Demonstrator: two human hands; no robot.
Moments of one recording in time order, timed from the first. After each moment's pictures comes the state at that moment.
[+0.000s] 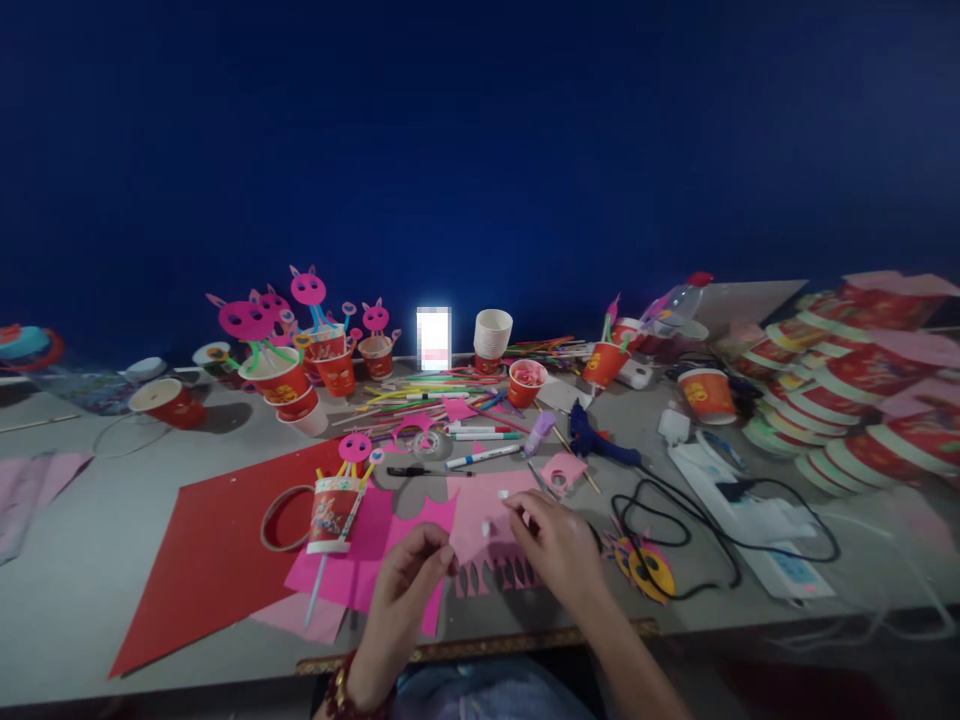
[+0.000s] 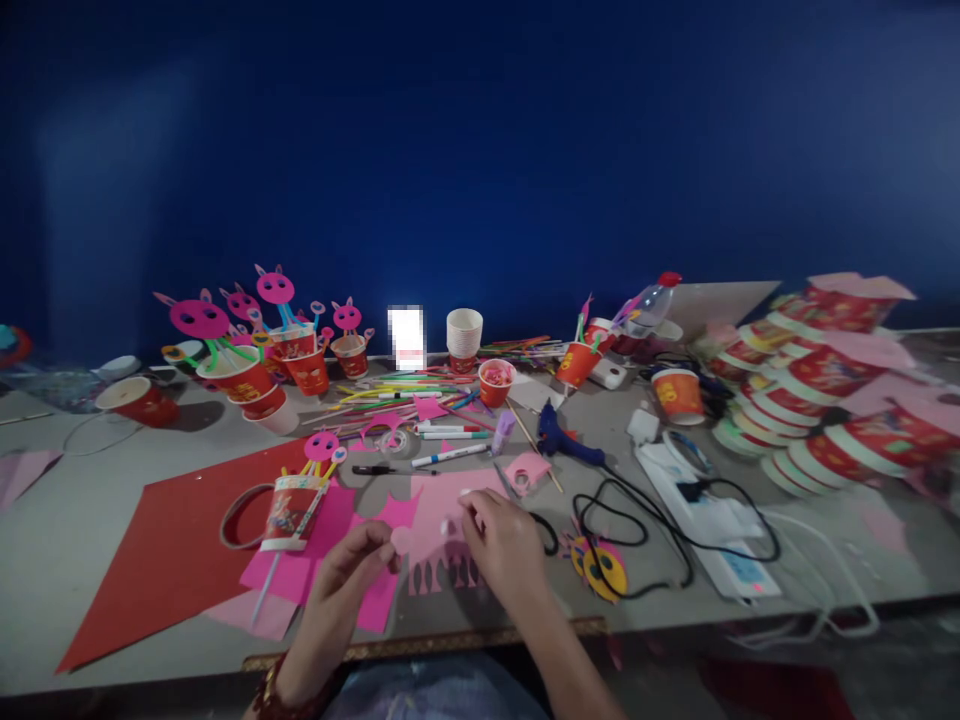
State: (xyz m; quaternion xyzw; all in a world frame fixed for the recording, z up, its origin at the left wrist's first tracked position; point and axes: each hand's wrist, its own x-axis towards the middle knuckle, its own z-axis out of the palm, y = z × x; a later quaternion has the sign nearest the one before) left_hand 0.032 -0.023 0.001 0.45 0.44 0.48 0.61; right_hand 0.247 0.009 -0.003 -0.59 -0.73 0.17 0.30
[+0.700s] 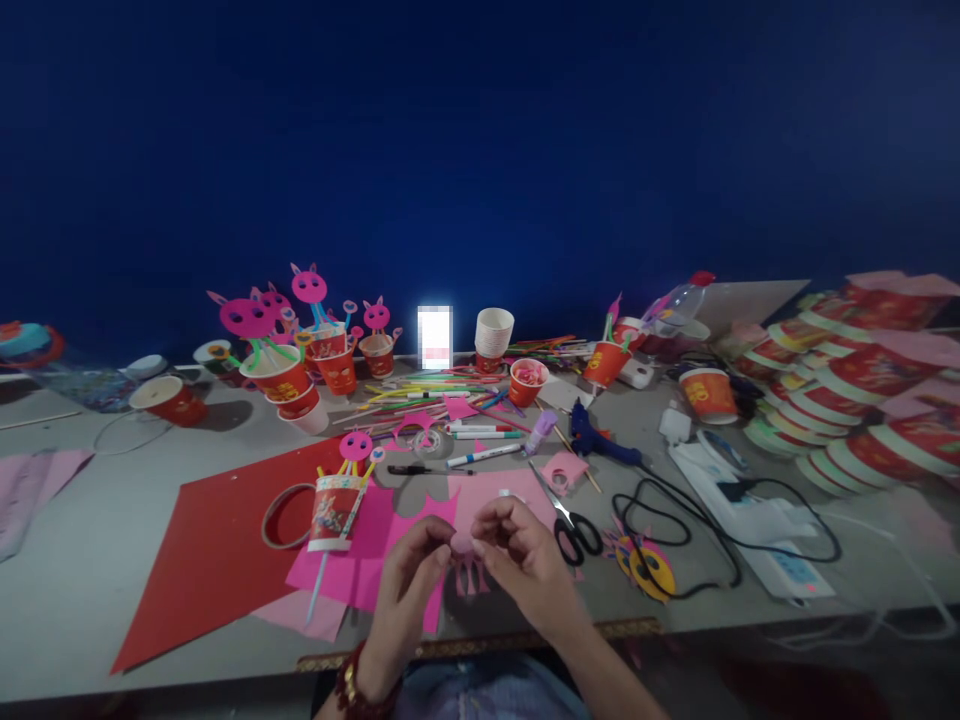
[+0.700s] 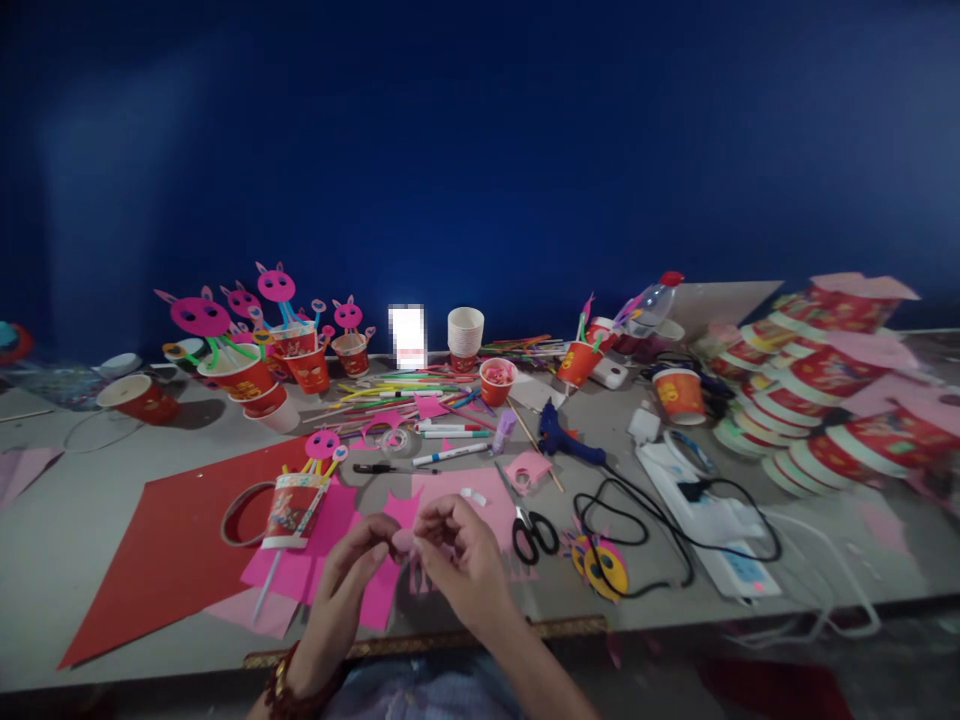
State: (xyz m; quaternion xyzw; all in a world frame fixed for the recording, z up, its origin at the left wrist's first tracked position) left_hand 0.035 -0.021 0.002 0.49 0.42 0.50 0.58; right_hand 0.201 -0.013 0.022 -0.45 -0.54 0.52 0.49
